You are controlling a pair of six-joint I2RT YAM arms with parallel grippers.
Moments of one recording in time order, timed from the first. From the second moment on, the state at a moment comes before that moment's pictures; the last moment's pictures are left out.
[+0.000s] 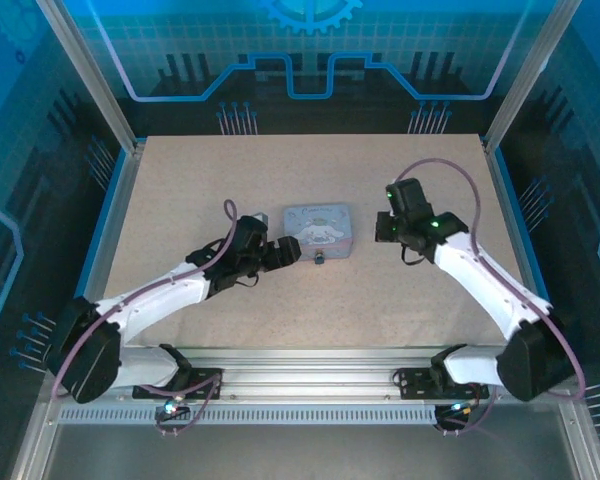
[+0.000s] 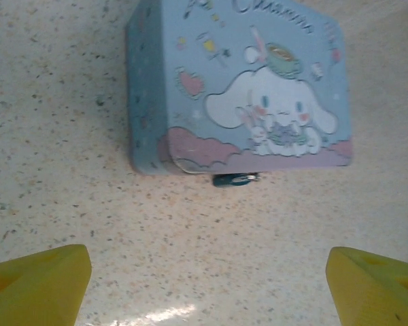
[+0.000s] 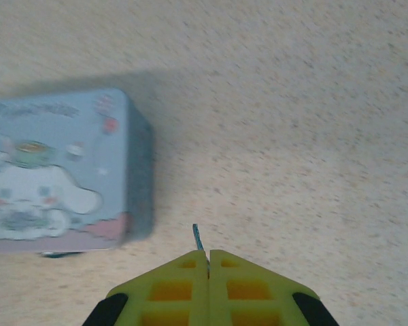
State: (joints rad) left arm -0.61 1.30 0.77 -0.24 0.02 -0.86; right arm 0.41 1.32 1.07 -0.69 0.21 0.38
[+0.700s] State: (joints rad) left arm -0.49 1.55 0.86 -0.06 0.11 -0.84; right arm 0.55 1.81 1.34 -0.78 0.35 0.30
